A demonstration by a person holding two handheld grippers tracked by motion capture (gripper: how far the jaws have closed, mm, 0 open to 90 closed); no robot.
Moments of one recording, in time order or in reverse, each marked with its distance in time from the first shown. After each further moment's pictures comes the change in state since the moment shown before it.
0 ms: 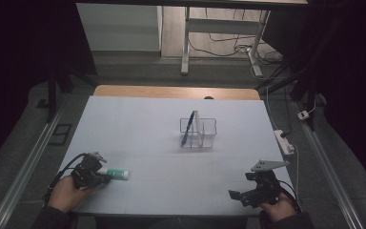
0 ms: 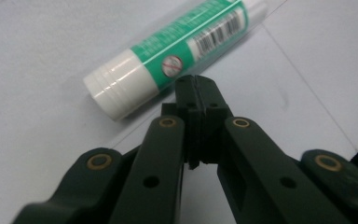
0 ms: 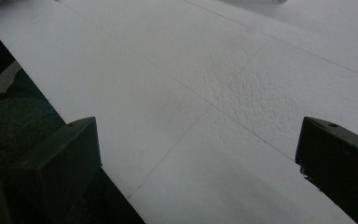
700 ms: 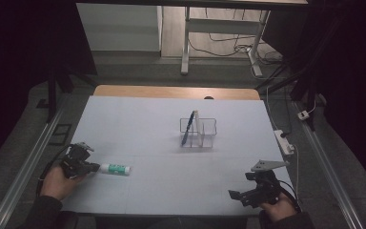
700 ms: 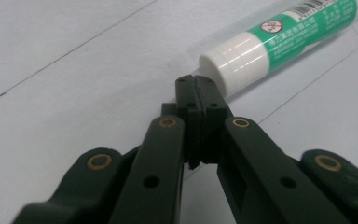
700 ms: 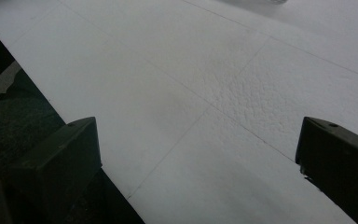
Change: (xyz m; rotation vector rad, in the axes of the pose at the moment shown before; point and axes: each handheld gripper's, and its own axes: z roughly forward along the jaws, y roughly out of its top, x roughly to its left) left arm 0.049 -0.002 -0.004 -0.028 0.079 -0.071; right arm 0.000 0.000 0.000 -0.001 0.000 0.000
